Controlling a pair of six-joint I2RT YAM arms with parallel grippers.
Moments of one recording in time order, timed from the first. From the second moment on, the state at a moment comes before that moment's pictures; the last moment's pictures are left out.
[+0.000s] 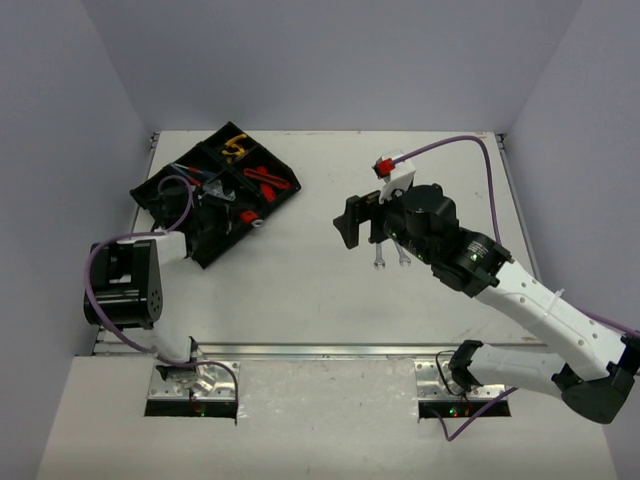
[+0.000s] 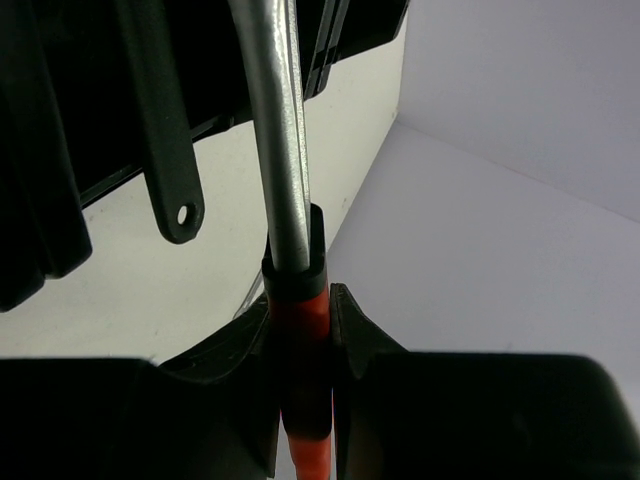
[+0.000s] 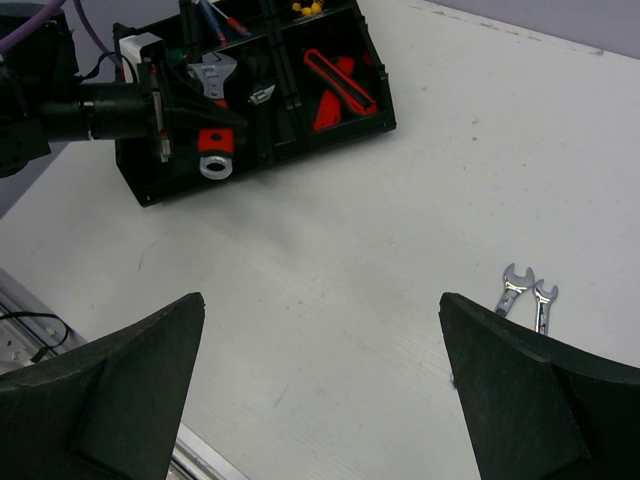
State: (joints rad) left arm 0.12 1.61 0.71 0.33 0.64 -1.36; right arm 0.83 1.07 1.12 -0.36 0.23 0.23
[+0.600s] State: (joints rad) left arm 0.11 1.46 0.65 0.30 0.57 -1.49; right arm 0.83 1.06 1.11 -0.36 0.23 0.22
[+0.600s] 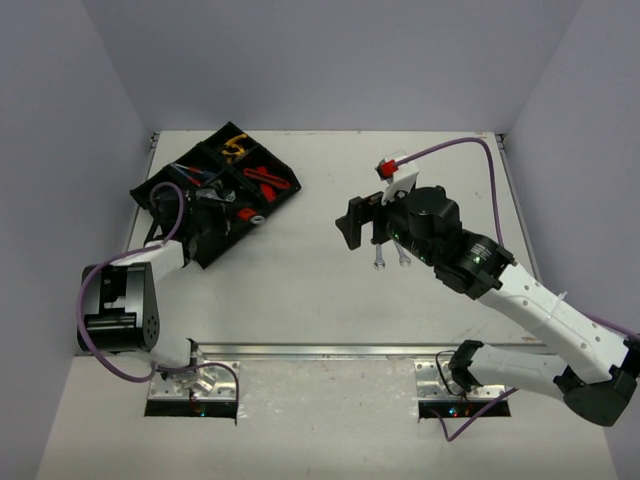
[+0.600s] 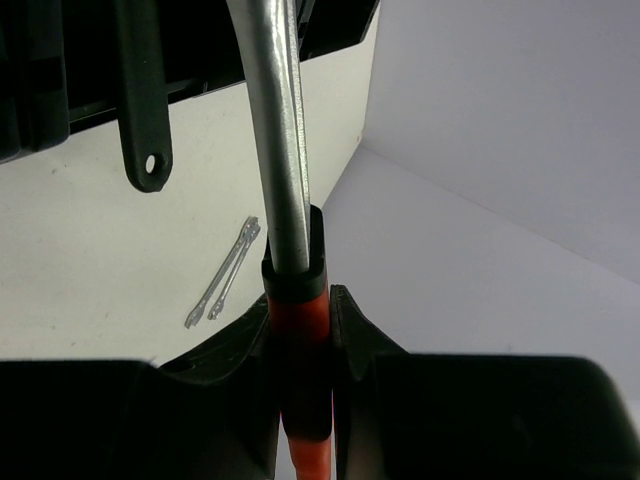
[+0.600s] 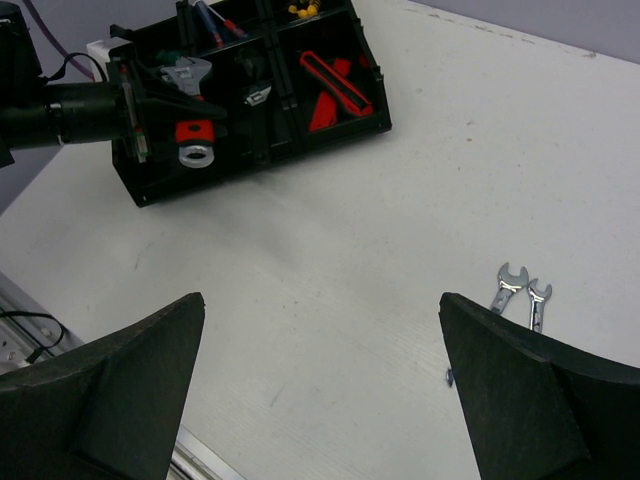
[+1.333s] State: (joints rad) left arm 0.05 1.65 0.82 0.23 0.58 -1.51; right arm 0.78 1.02 1.10 -0.36 0.25 0.21
